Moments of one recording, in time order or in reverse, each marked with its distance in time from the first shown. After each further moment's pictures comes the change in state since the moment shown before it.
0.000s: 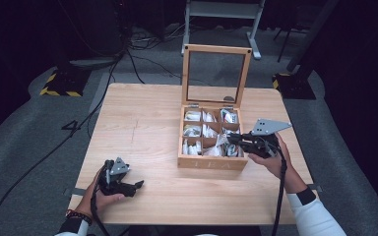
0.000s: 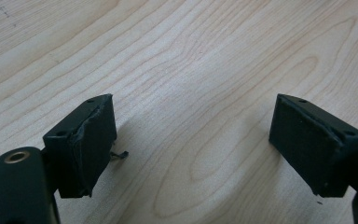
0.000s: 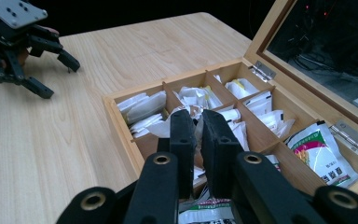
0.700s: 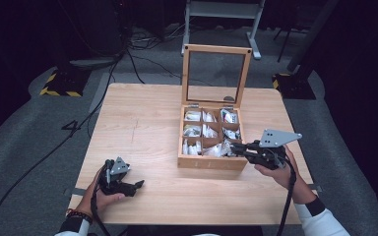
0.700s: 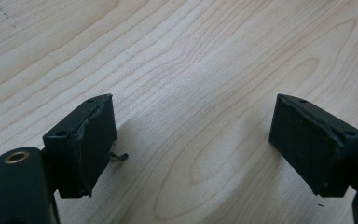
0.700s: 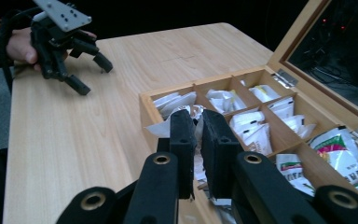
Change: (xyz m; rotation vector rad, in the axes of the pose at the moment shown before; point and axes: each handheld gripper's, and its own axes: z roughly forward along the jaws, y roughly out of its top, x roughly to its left) left arm 0.000 0.001 0.001 -0.001 0.001 0.003; right arm 0.024 -0.007 -0.023 -0.030 0.061 -0.038
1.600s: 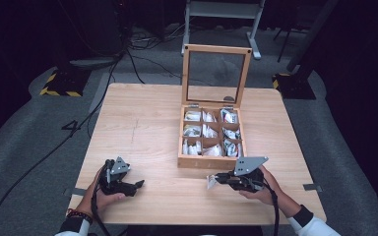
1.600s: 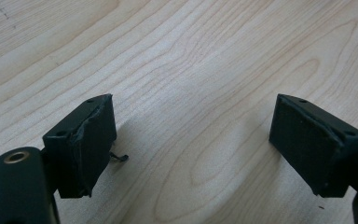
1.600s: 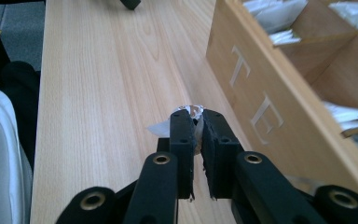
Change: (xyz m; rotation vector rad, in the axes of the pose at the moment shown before) left arm 0.000 0.000 0.000 0.001 0.001 -0.002; right arm 0.042 -0.059 0.054 0.200 0.164 -0.057
